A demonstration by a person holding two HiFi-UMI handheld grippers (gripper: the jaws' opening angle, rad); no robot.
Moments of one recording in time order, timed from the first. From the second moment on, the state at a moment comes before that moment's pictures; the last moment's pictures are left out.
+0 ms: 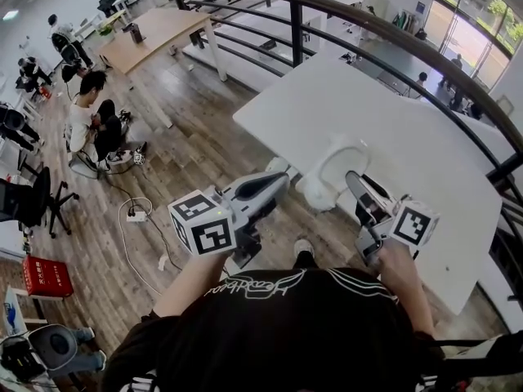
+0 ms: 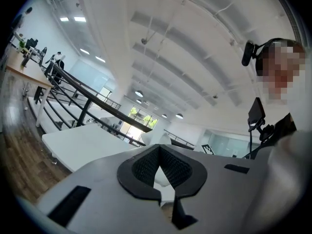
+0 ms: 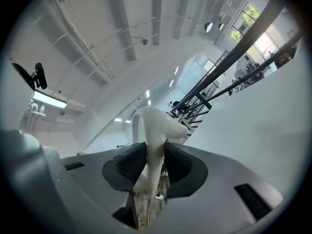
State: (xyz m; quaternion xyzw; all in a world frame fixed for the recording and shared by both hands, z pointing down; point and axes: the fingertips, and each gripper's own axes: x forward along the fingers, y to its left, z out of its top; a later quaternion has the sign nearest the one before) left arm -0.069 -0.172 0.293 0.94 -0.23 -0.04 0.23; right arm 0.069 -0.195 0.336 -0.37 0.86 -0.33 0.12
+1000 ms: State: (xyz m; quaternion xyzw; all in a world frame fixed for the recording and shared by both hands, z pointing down) left arm -0.059 -0.154 0.301 0.95 -0.23 -0.02 0.21; right arm 0.066 -0.173 0.338 -0.37 0.86 -0.31 0.13
